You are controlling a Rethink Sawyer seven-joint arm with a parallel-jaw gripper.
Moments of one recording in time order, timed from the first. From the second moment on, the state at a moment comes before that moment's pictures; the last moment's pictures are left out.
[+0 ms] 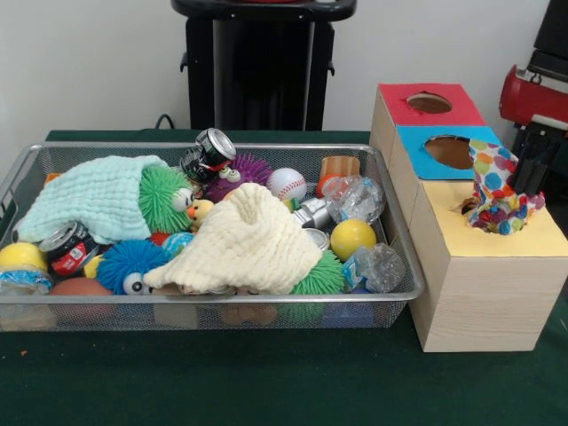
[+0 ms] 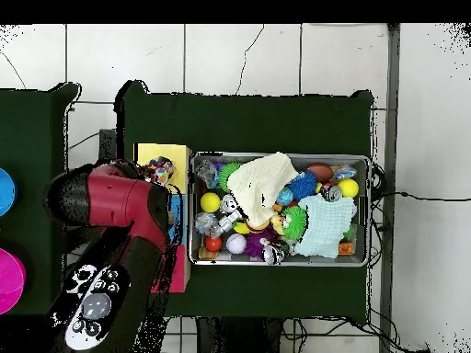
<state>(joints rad) 0.48 -0.36 -0.56 1.34 0.51 0.57 2.01</state>
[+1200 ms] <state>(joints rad) 0.44 -0.33 -0.54 1.34 0.56 0.57 2.01</state>
